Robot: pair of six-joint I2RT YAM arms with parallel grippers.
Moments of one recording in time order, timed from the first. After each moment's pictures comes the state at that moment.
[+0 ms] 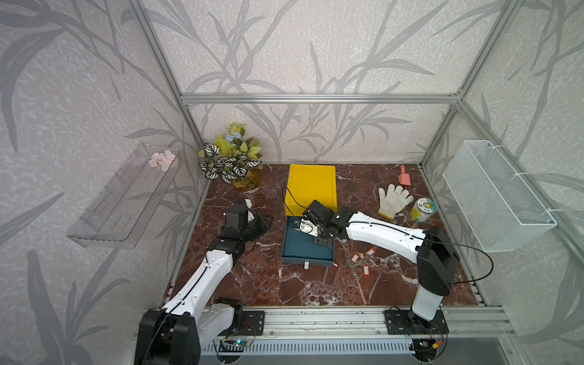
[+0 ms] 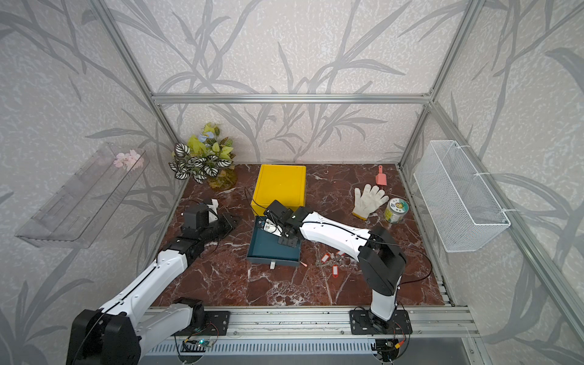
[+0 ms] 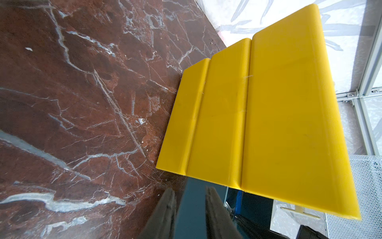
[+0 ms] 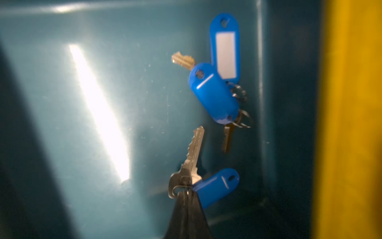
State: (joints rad) left arm -0.14 1.04 0.60 -0.15 0.32 -0.84; right arm 0.93 1.78 1.42 -0.79 0.19 -0.44
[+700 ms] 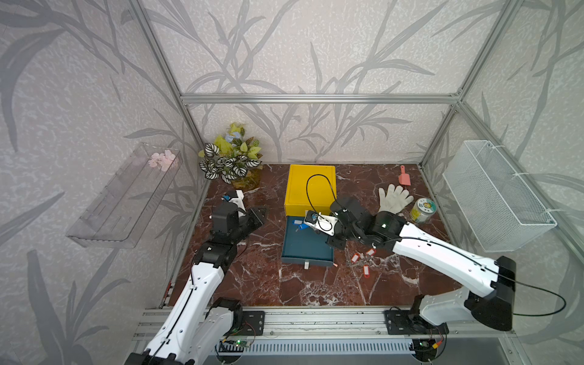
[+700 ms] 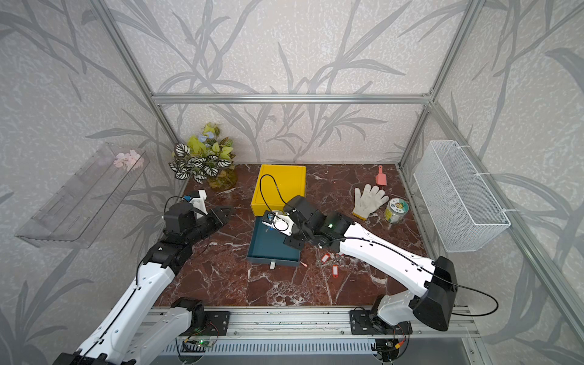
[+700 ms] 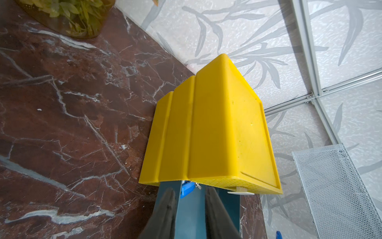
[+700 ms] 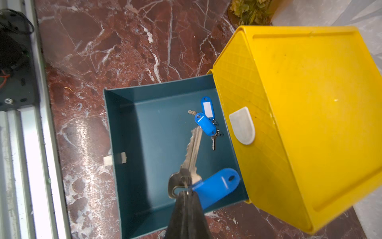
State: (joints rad) left arm -0.15 0.85 0.72 -0.28 0.29 -0.77; right arm 0.95 1.35 1.29 -0.73 -0.01 -0.33
